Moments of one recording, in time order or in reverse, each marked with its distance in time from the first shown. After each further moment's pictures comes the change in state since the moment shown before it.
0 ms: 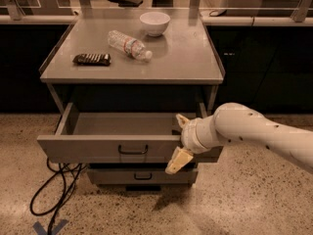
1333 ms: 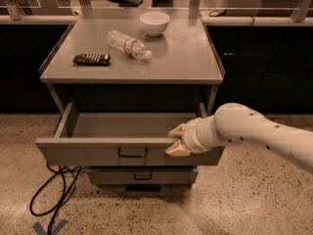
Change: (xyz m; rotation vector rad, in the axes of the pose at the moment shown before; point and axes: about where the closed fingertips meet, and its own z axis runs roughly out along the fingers) arm 0.001 -0.001 0.001 -0.001 -0.004 0.003
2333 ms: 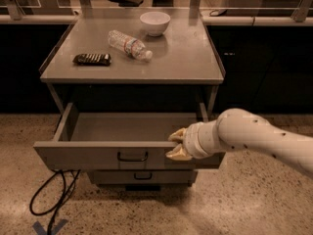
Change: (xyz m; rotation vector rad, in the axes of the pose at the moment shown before) arm 0.001 0.010 -0.013 0.029 0.004 -0.024
